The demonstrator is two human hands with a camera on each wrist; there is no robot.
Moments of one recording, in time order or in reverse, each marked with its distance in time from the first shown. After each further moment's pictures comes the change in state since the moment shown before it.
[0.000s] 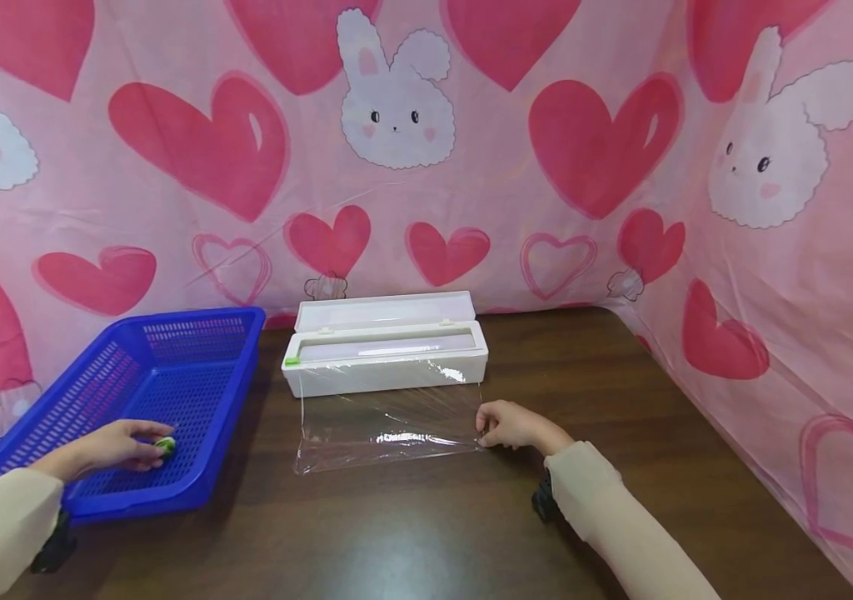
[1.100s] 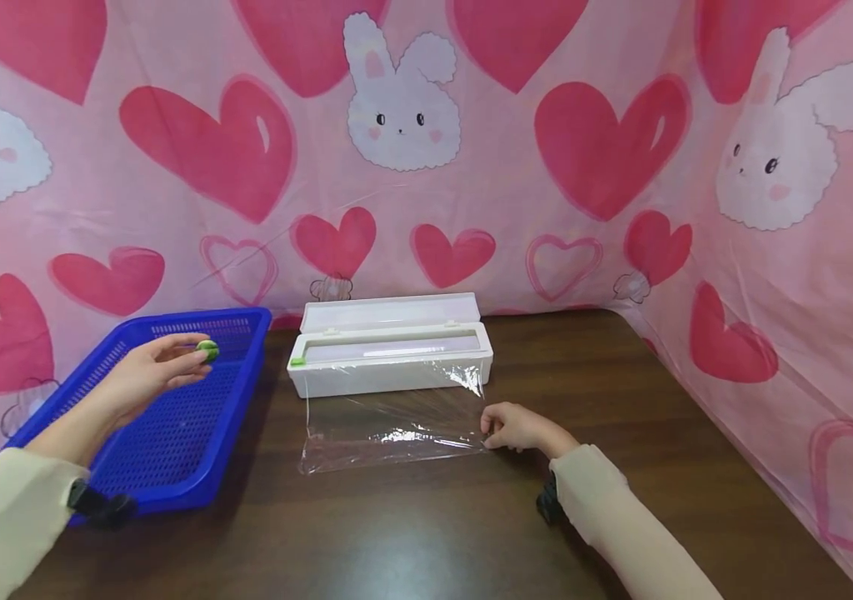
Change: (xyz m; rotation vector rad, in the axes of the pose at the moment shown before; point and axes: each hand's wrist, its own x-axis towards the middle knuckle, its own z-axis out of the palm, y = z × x) left_hand -0.002 0.129 0.016 -0.319 0.254 0.356; right_hand 0.000 0.002 -0.001 0.018 -0.005 0.025
